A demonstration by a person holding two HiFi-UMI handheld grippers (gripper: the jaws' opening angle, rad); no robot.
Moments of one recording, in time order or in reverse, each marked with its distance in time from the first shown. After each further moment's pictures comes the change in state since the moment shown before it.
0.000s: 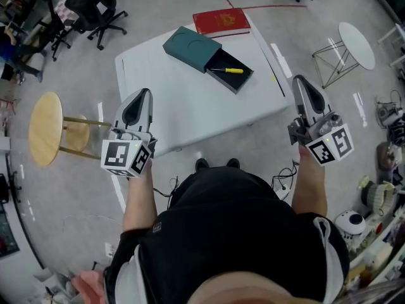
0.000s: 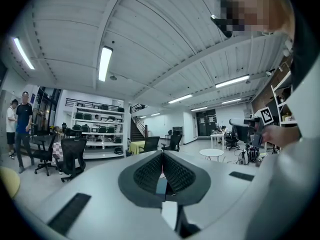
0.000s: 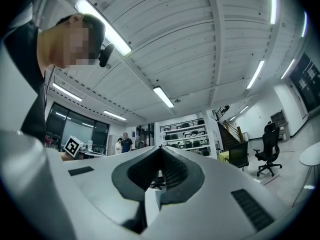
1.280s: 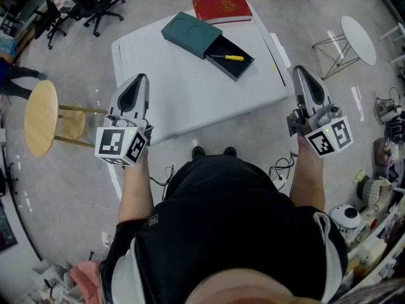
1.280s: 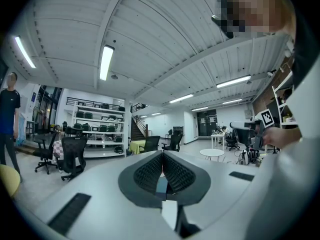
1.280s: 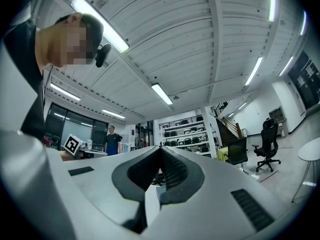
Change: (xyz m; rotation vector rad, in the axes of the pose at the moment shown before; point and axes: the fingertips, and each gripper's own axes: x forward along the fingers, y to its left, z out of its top) left arm 0.002 0.008 -0.009 -0.013 0.005 0.005; right arm 0.005 -0.003 -0.020 0.022 0.028 -0.013
